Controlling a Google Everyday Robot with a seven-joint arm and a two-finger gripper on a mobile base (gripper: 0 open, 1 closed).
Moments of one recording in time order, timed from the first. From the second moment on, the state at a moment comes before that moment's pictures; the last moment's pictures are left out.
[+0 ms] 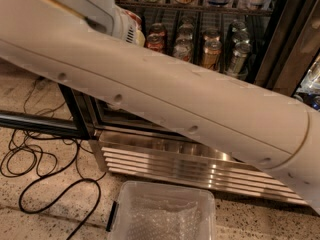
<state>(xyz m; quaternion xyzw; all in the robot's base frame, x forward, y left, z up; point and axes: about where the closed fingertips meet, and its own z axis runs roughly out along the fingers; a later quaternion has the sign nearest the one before) 0.573 0.058 1.005 0.17 0.86 0.00 0.48</state>
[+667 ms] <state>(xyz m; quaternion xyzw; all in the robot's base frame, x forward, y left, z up) 0.549 0.013 0.950 0.20 0.90 0.02 0.38</state>
